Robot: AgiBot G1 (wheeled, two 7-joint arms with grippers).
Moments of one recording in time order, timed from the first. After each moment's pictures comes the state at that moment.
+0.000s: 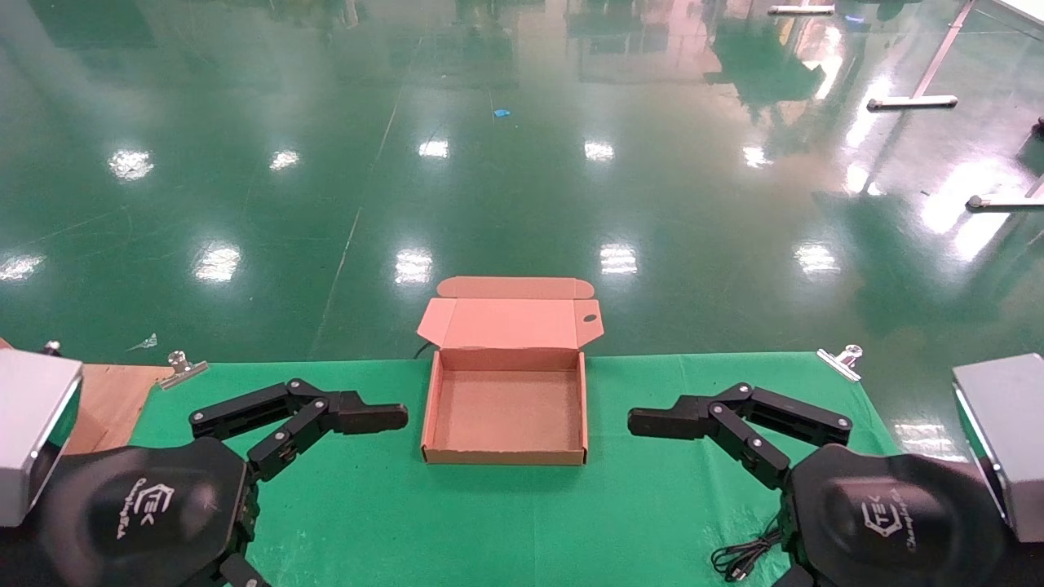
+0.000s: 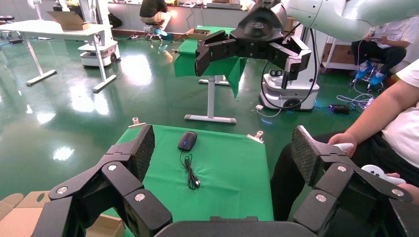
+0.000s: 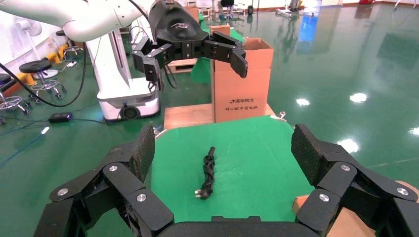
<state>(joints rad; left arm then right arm) -1.07 0.61 0.28 -1.28 0.73 1.50 -0.19 1.08 -0.61 -0.28 1.28 -0.73 -1.49 0.19</state>
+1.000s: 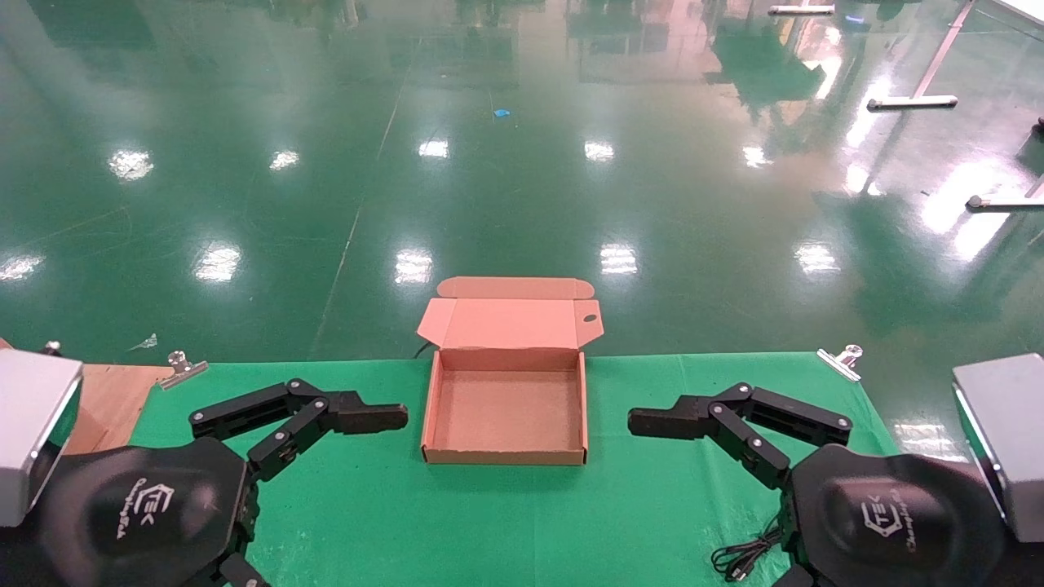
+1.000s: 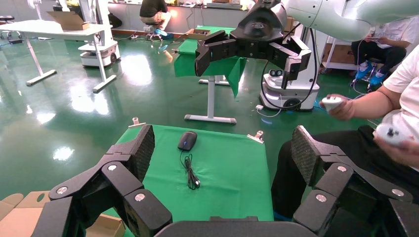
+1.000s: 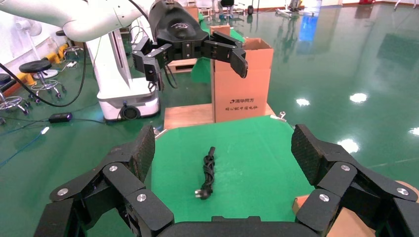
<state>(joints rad) -1.08 0.61 0.28 -1.28 0.73 1.49 -0.19 1.08 -0.61 -0.28 1.28 -0.73 -1.49 0.18</state>
